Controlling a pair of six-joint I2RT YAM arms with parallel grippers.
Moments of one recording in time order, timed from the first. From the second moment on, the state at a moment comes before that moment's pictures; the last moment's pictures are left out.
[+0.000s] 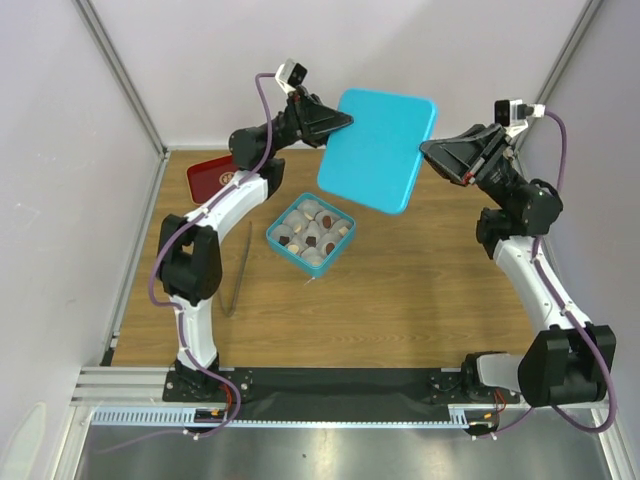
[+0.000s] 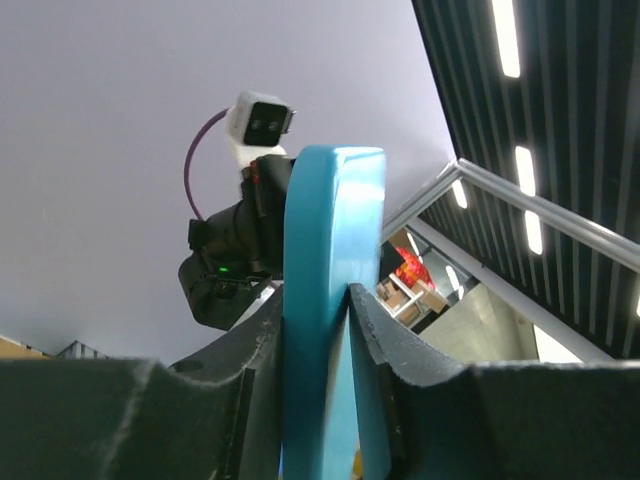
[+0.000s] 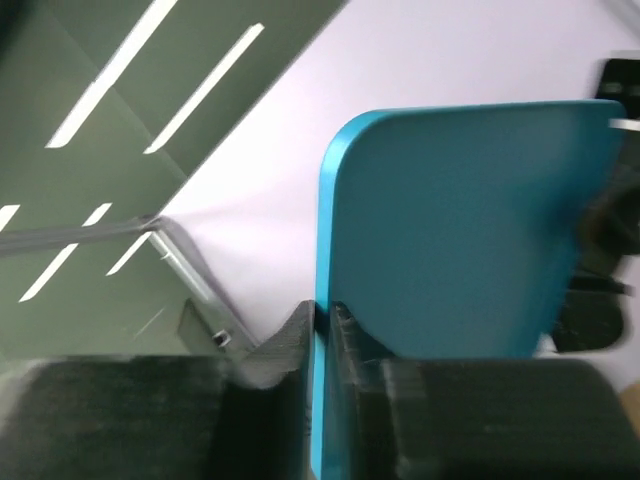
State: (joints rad) left arm -0.42 1.98 1.69 1.27 0.91 -1.98; right arm 0.11 1.27 1.04 1.32 -0.81 1.83
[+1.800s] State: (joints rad) left arm -0.23 1.47 0.73 0.92 0.32 -1.54; right arm 0.54 1.45 0.84 0.62 -0.19 1.43
